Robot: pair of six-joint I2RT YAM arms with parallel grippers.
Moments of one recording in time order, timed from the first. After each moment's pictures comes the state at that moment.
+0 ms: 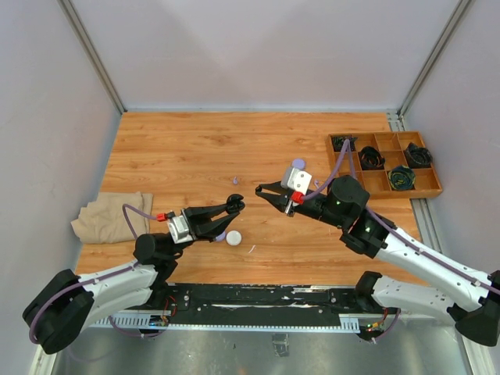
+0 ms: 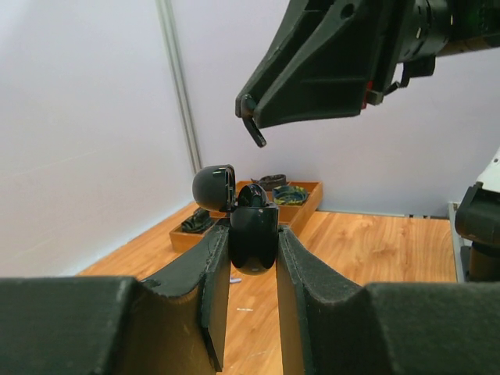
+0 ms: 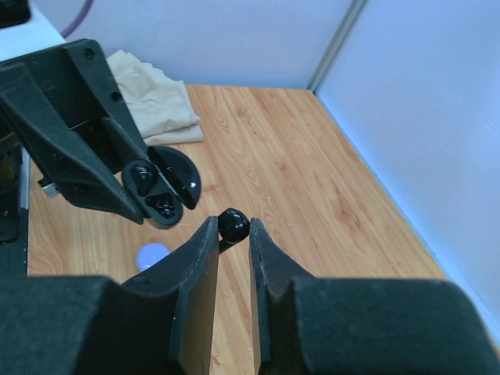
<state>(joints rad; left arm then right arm) -0.72 0.88 0.05 1.42 0.38 -0.06 0.93 0.92 0.86 0.09 -0.25 -0.31</state>
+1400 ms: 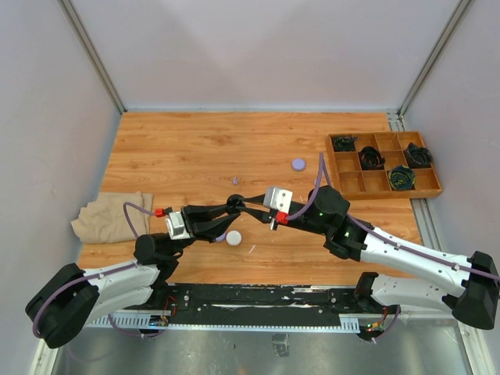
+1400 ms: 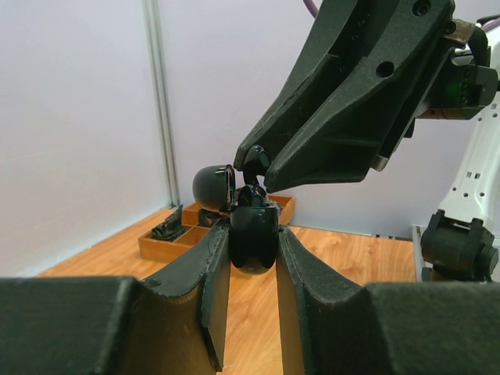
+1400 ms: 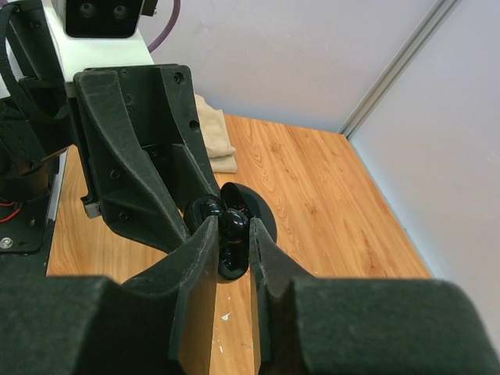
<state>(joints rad) -0.72 0.94 0.06 1.52 0.38 -0.20 1.06 1.03 0.78 0.33 -0.28 -0.37</state>
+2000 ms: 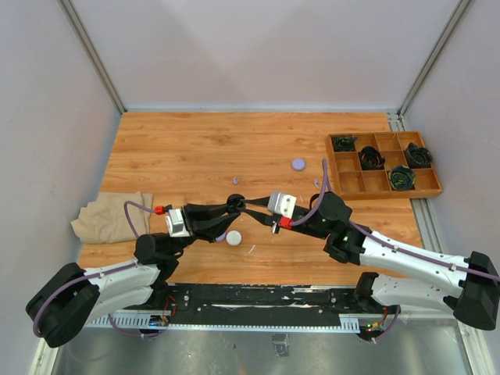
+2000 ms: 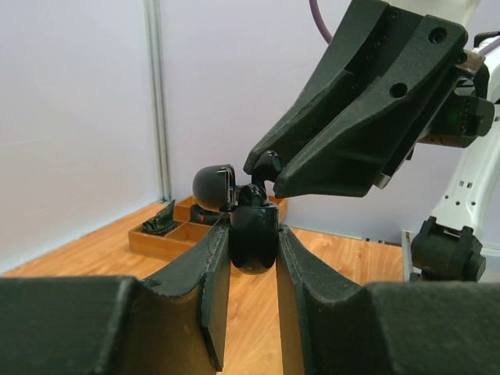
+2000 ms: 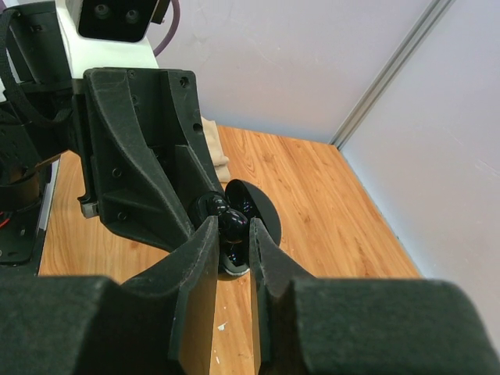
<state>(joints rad) -0.72 0.95 0.06 1.52 0.36 -0.25 1.07 1.02 0.71 0.44 -0.27 -0.37</state>
